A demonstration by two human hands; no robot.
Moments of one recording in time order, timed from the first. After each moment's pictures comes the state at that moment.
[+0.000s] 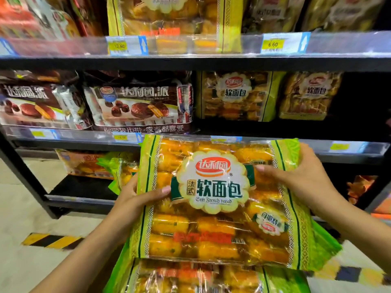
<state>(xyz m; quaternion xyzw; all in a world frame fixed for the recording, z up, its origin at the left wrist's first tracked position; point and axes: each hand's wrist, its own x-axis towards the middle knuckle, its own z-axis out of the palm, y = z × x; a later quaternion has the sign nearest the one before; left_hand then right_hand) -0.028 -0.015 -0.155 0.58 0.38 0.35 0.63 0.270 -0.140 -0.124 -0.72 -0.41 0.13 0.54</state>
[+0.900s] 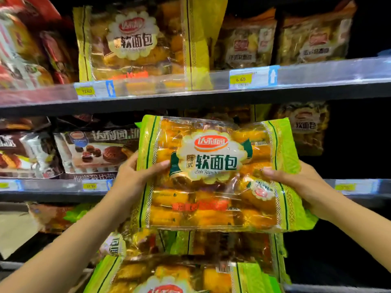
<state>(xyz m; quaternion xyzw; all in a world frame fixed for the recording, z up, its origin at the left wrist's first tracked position) 0.096 0.070 -0.105 0.64 0.31 0.48 0.51 0.384 -0.078 -0.121 -0.58 -0.43 0.28 0.64</state>
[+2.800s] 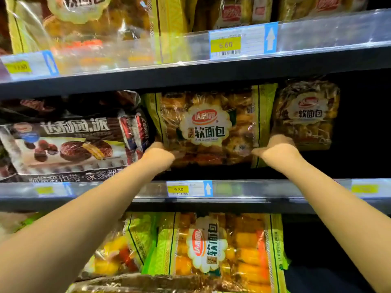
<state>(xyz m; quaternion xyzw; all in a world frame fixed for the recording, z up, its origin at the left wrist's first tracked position) 0.236 0.185 -0.114 0.74 0.54 0.27 0.29 0.454 0.037 -0.108 -0.87 -0.38 0.03 0.31</state>
